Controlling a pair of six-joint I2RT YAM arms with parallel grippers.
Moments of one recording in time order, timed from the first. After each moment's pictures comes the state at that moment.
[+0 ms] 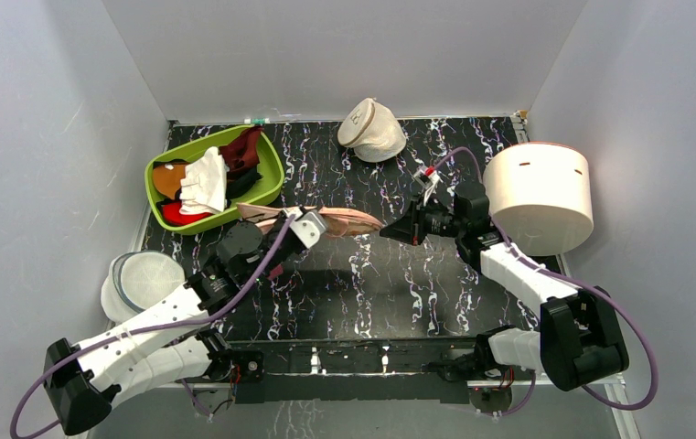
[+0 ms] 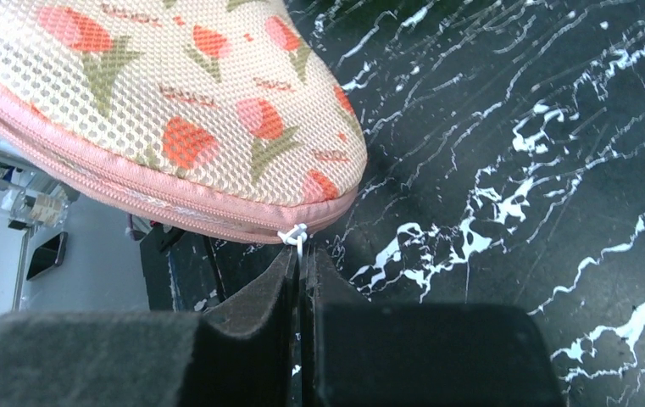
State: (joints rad) left arm -0.88 0.87 0.65 0.16 -0.09 0.50; right arm 0.28 1.23 0.62 0.28 -0.91 0.34
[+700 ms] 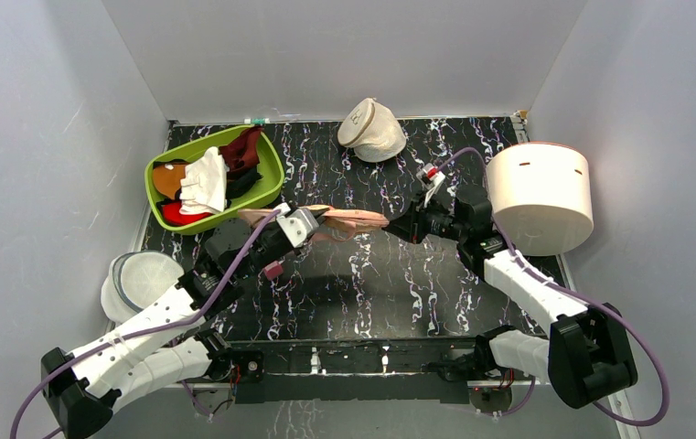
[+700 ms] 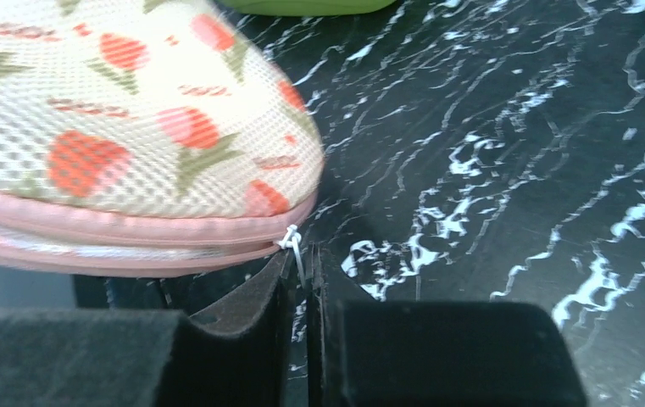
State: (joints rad) left arm -0.83 0.83 0.69 0.15 0.14 0.37; right arm 0.32 1.15 0.61 0.27 -0.78 0.26
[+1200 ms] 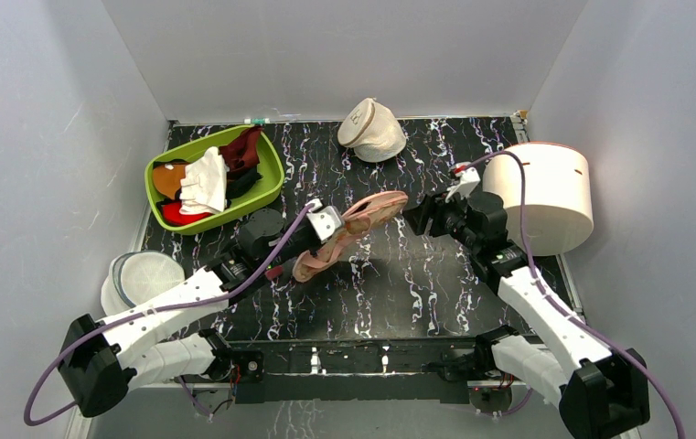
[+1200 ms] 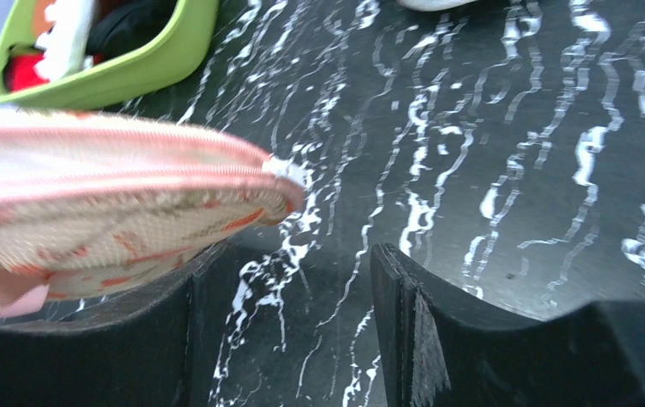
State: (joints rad) left arm -0.83 1.03 0.69 0.17 0.15 0.38; right arm 0.32 0.93 0.61 0.04 -0.23 0.30
